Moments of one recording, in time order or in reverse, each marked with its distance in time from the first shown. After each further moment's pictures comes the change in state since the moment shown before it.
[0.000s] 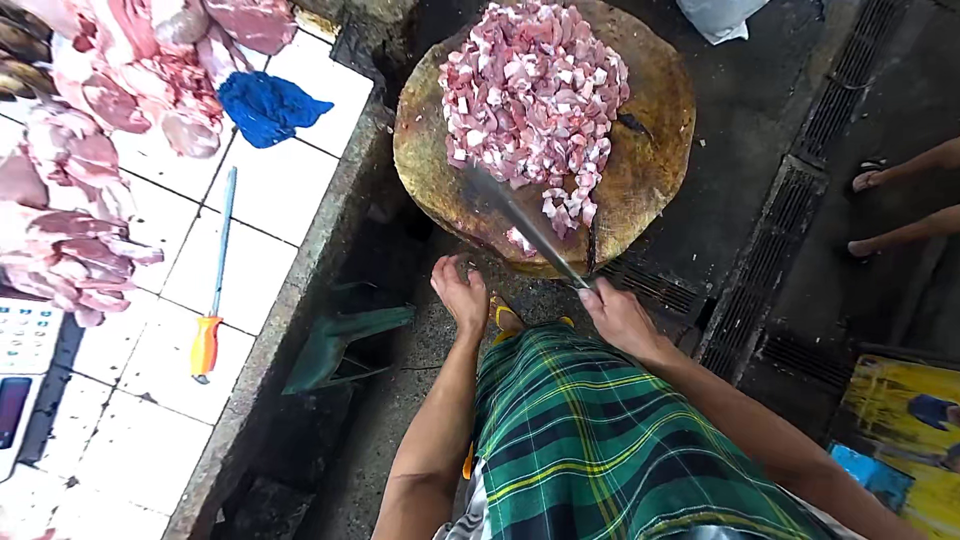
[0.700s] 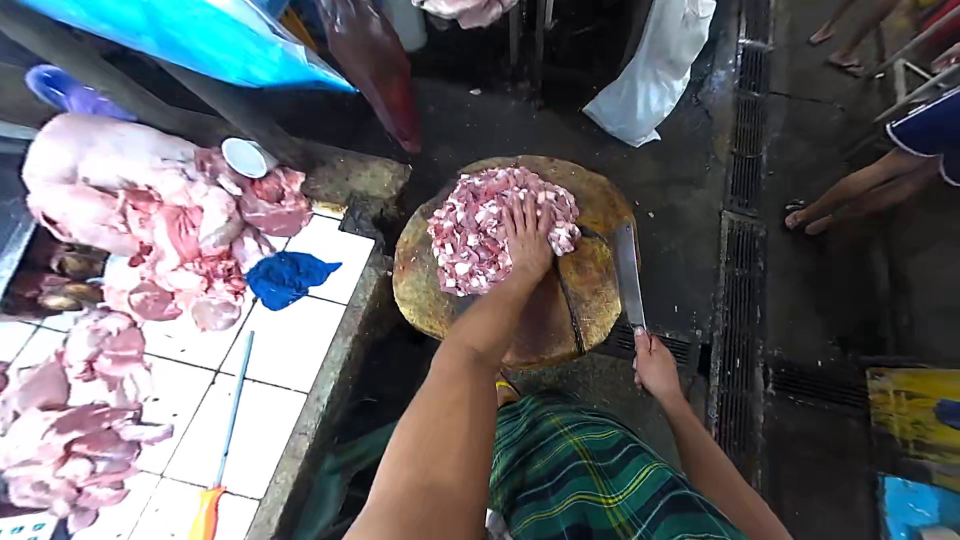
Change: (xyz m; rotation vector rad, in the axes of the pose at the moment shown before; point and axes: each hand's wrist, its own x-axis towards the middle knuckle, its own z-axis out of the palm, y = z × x) left_hand 0.184 0.247 0.149 0.529 -0.222 0.867; right_hand 0.048 0.074 -0.019 0.436 0.301 0.690
